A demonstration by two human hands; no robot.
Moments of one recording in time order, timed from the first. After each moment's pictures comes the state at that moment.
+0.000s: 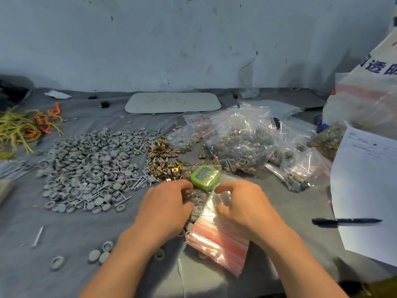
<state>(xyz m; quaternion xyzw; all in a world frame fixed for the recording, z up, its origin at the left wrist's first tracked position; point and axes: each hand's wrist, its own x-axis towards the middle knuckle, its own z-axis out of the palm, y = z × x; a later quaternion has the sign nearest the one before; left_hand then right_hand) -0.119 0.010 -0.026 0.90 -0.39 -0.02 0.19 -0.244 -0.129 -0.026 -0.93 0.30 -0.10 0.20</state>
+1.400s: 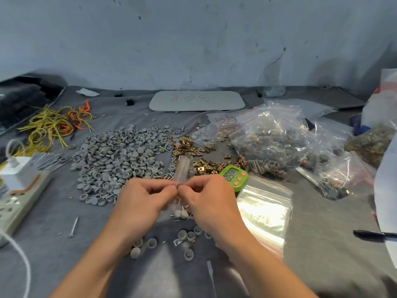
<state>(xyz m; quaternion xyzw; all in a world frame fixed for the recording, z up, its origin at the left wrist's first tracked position) -0.078 0.083 -0.016 0.78 -0.27 -0.13 0.55 -0.163 -0.046 -0.024 -0.79 0.26 -0.19 0.52</state>
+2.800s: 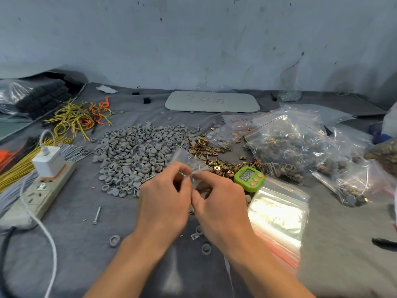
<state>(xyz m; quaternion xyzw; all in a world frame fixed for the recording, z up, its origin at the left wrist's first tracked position) -0.092 0.079 -0.023 0.86 -0.27 0.16 0.41 -0.165 -0.020 -0.025 -0.86 0.18 -0.29 0.37</state>
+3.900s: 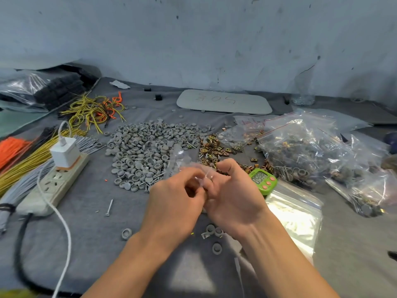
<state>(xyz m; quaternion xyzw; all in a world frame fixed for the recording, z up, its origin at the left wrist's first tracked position) -0.097 0.093 -0.024 0.85 -0.29 0.09 0.44 -0.146 -0.030 -0.004 -0.35 0.08 0.02 0.93</state>
